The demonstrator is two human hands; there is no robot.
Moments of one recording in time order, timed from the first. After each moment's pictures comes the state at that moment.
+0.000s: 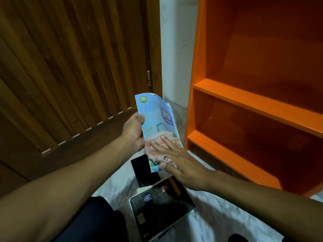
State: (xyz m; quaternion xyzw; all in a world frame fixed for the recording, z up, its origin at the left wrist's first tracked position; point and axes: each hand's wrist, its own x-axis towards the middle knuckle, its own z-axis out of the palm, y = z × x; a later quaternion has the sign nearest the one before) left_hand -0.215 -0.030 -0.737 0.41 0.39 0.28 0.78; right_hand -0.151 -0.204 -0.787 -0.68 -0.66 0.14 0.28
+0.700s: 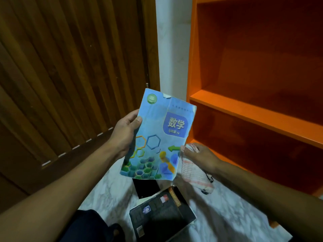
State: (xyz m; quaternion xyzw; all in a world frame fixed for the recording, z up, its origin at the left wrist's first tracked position) left_hand -0.241 -0.015 -0.710 0.64 0.23 0.26 0.68; right_hand -0.078 -0.214 -0.803 -0.73 -0.31 0.33 0.52
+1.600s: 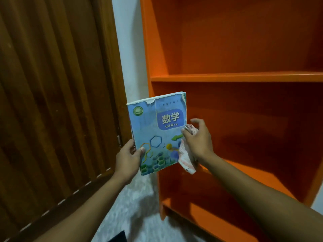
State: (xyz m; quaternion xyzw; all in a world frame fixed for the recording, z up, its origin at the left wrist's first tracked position) left_hand -0.098 -0.033 -0.662 0.71 0.15 0.36 0.59; right_hand 0.028 -0.218 -0.613 -0.75 -0.24 -0.10 0.61
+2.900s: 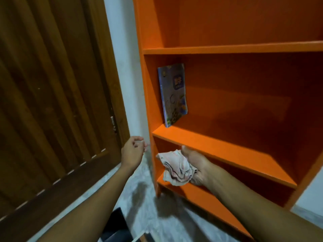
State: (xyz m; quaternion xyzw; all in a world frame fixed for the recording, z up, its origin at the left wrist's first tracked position) left_hand -0.068 -0.035 -0.725 0.75 0.27 0.32 0.52; right_hand -0.014 -0.237 -0.680 -0.50 0.04 0.44 0.74
